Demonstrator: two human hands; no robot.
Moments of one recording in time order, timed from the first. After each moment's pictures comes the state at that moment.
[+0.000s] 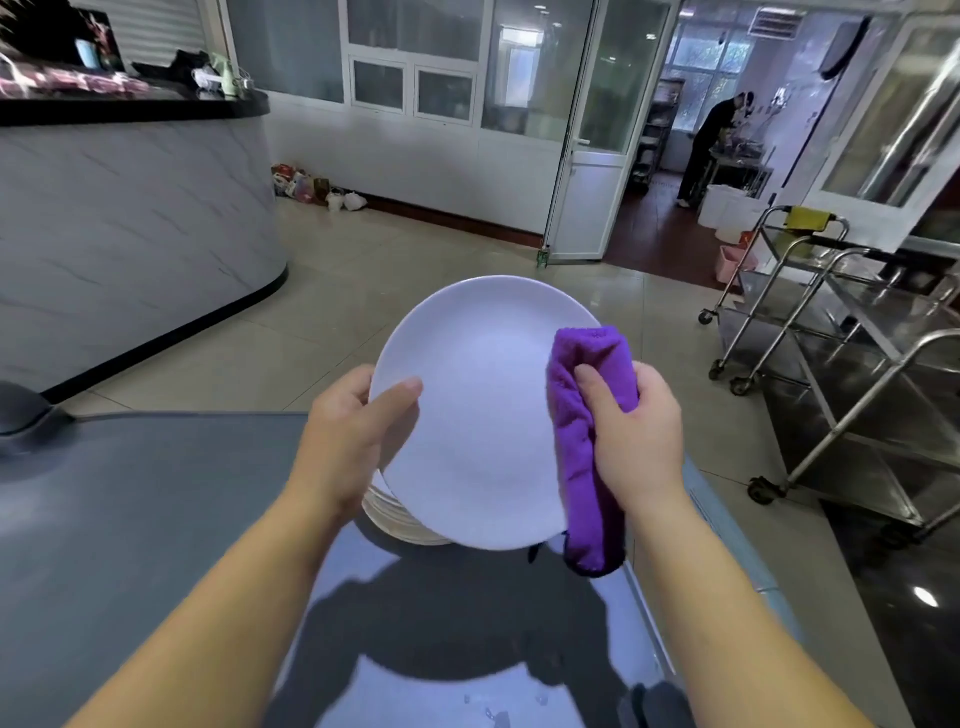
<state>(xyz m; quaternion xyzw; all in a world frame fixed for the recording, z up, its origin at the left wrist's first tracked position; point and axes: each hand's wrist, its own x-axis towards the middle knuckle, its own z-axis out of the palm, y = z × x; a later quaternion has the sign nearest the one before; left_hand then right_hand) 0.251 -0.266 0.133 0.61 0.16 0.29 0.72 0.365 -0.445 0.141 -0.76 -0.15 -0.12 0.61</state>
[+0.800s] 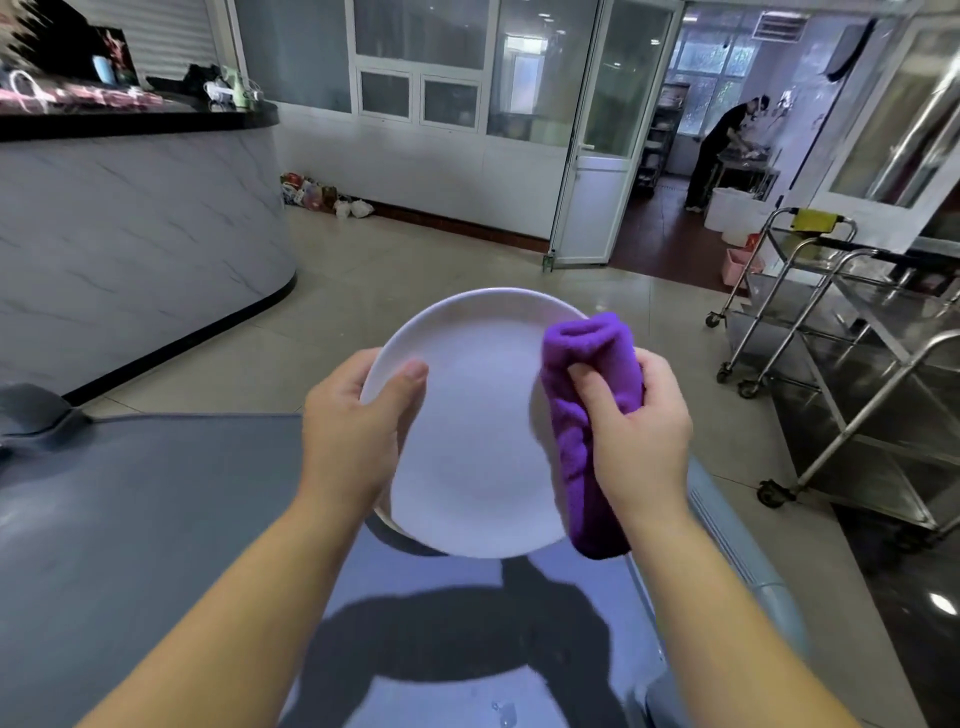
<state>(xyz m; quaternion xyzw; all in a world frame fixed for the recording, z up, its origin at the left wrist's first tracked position) 0.245 -0.281 0.145 0.63 0.18 0.42 0.64 0.340 -0.447 0.151 -0.75 -0.16 -0.16 0.62</state>
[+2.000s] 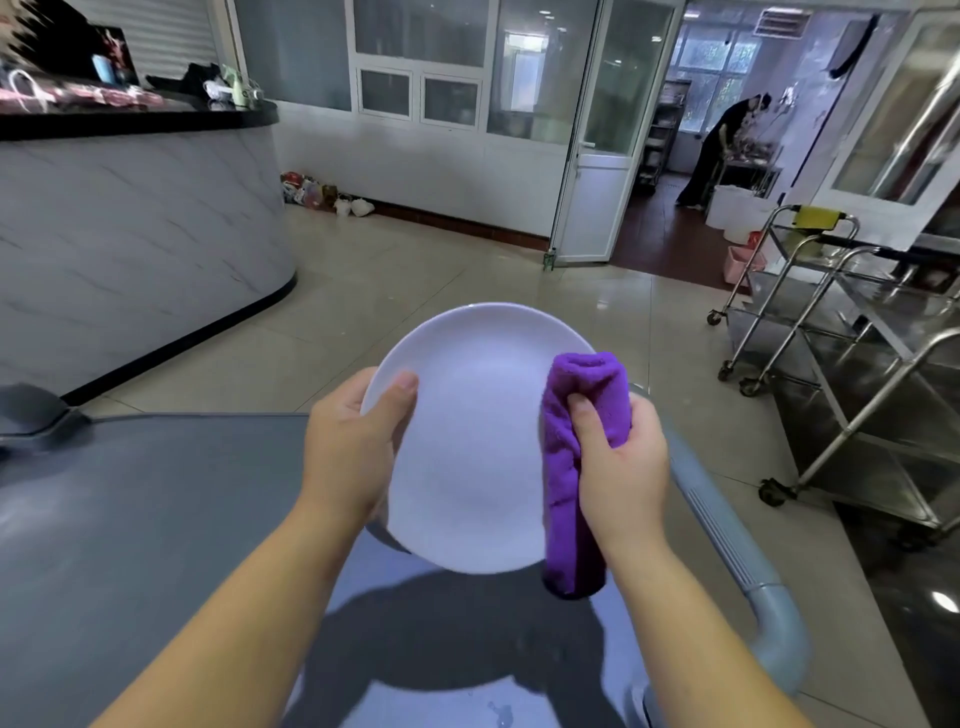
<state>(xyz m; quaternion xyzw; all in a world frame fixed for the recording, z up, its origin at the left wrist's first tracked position) 0.247 -0.280 0.132 0.61 0.19 0.37 0.68 0.338 -0.446 0.118 -0.74 -0.12 -0.11 0.65</state>
